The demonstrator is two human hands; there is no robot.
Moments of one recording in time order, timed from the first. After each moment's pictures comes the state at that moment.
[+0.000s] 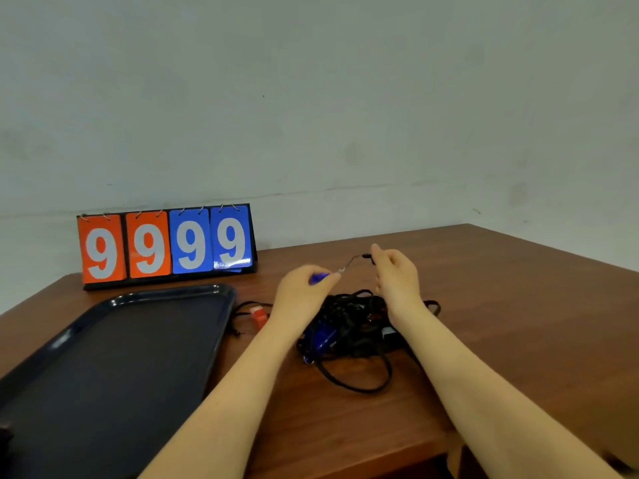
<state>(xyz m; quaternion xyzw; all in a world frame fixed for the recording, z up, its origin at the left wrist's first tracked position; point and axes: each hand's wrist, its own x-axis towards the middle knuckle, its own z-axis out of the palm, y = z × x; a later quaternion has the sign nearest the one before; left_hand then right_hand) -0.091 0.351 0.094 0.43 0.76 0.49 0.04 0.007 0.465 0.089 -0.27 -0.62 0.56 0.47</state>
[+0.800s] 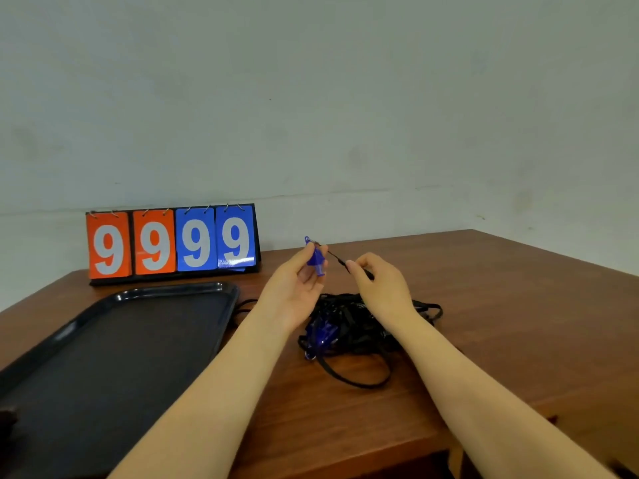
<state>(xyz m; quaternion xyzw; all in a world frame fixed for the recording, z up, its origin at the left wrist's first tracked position) -0.088 0.334 0.108 0.18 0.33 0.83 0.41 0.001 0.459 0.075 -0.22 -0.83 0.28 0.43</state>
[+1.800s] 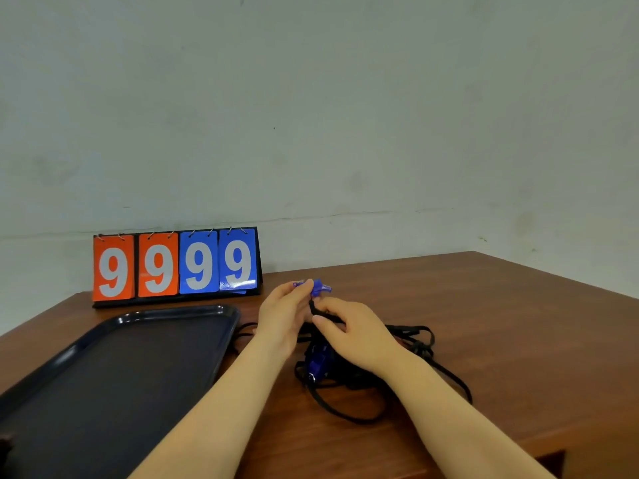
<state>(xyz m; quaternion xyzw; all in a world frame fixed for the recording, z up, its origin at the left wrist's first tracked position) -0.109 0.341 0.089 0.24 0.46 0.81 0.27 0.002 0.426 0.074 -0.06 -0.91 0.27 0.31</state>
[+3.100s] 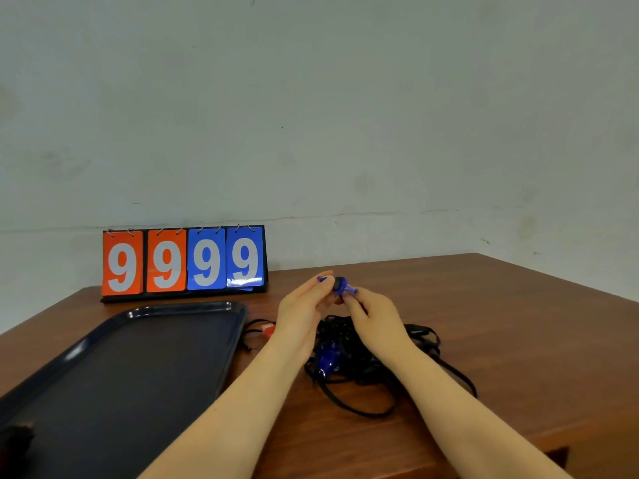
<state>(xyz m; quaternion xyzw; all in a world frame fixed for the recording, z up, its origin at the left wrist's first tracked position) -0.086 0.335 0.094 0.28 0.41 0.82 0.28 -0.005 0.439 0.068 -0.16 -0.84 0.33 0.40</state>
